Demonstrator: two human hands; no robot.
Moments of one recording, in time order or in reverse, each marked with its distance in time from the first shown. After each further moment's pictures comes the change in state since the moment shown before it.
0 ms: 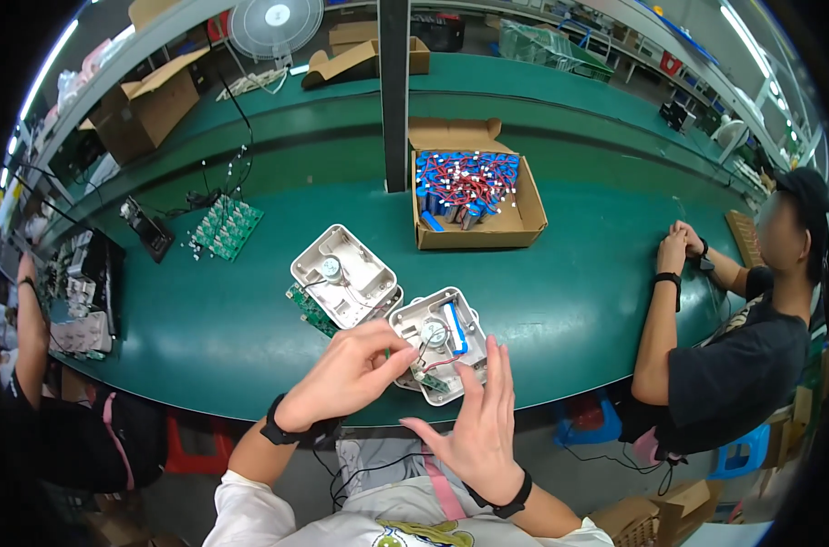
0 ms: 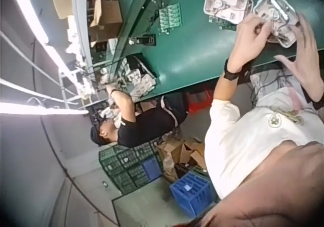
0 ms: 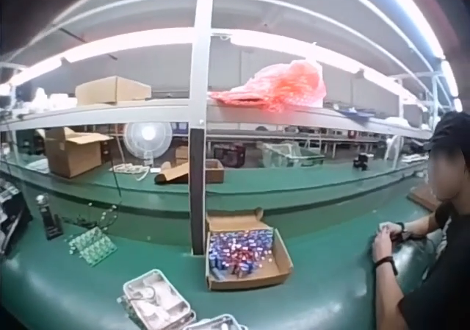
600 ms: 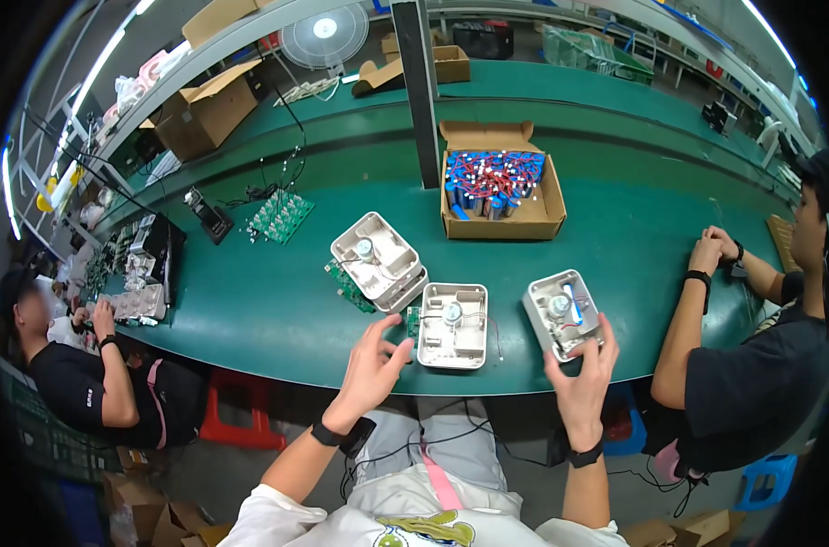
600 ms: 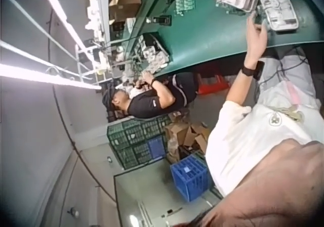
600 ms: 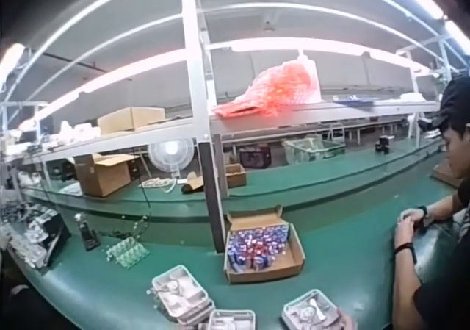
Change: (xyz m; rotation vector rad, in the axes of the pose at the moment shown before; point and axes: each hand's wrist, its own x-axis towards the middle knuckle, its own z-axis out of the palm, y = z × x) left_hand -0.052 -0.022 0.065 -0.039 0.406 -0.406; right_hand -0.022 0.149 -0.042 0.034 0.281 0.102
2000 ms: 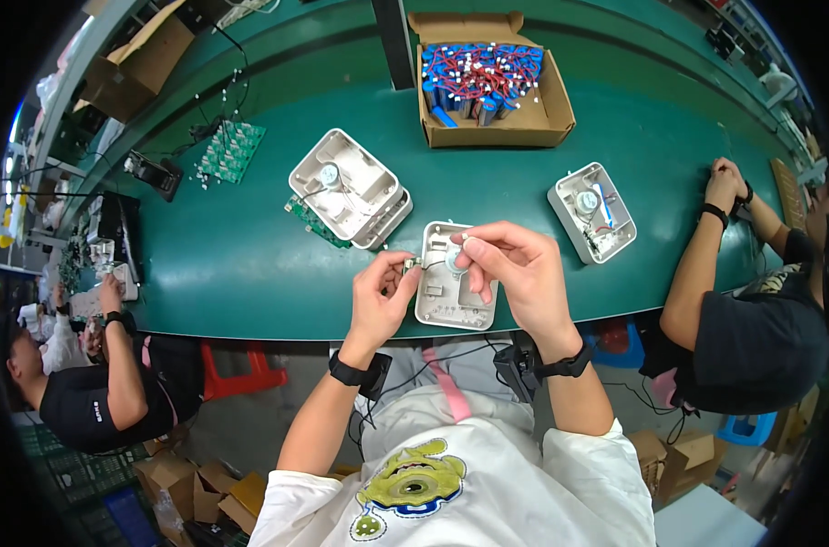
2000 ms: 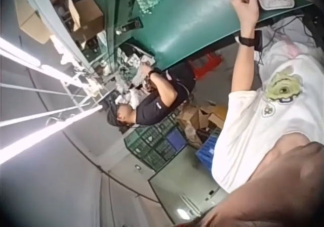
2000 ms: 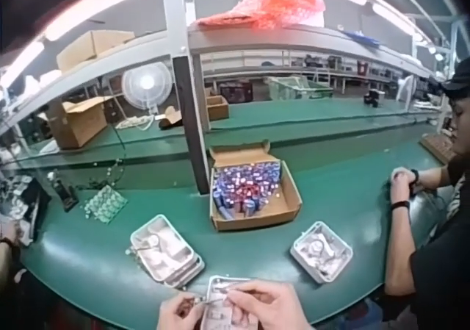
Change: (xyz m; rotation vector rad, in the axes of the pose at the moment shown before) left_hand 0.033 -0.044 0.038 -0.327 0.006 0.101; right_hand 0.078 -0.092 0.060 1.283 -0.608 0.569
